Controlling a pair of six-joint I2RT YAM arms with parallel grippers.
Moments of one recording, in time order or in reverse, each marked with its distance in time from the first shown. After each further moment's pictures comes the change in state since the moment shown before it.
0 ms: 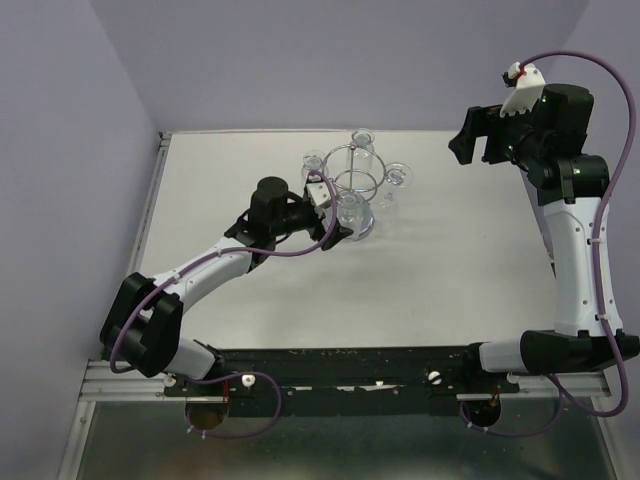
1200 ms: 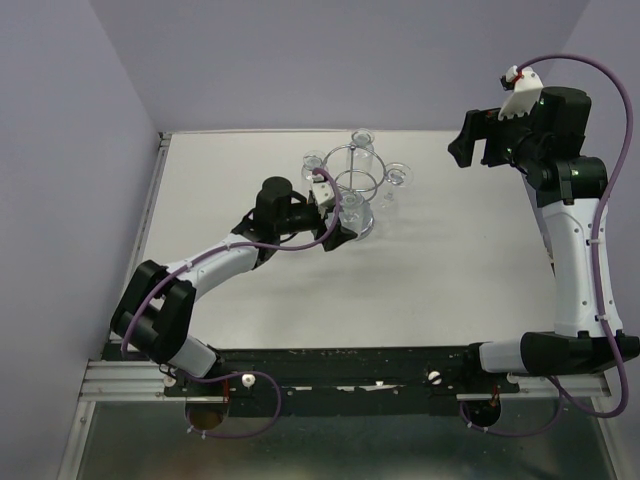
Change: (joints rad) left arm 0.000 0.080 0.002 0.077 0.127 -0.075; right arm 0.000 -0.008 -0.024 0.000 0.000 -0.007
